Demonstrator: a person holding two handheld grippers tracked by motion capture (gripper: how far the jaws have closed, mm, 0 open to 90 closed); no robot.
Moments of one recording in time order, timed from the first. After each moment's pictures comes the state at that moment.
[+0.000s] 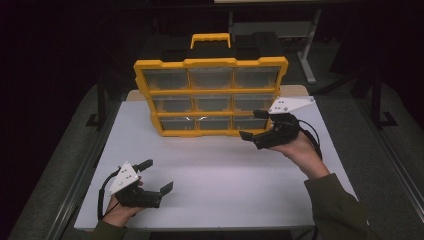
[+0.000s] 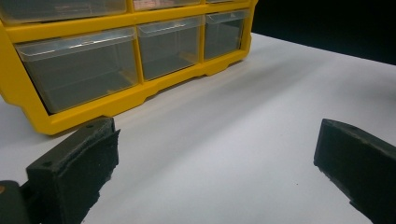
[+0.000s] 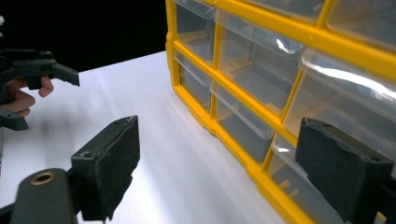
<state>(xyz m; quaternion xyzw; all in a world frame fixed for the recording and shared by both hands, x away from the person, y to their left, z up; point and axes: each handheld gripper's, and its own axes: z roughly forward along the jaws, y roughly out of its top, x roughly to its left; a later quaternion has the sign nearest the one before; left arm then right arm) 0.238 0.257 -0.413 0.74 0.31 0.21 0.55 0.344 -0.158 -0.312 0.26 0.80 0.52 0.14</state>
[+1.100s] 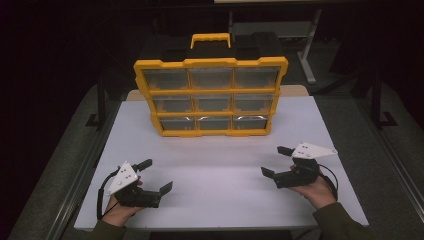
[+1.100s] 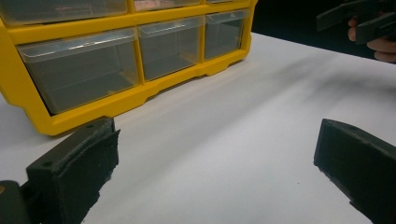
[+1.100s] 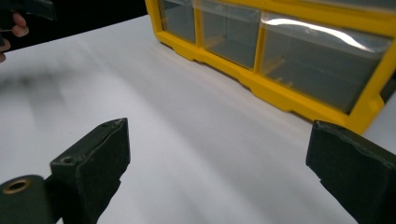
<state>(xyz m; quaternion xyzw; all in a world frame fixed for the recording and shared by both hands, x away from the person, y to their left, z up) 0.238 0.259 -0.413 0.75 0.32 0.21 0.55 0.282 -0.212 -0.405 0.33 0.78 0.51 0.15</state>
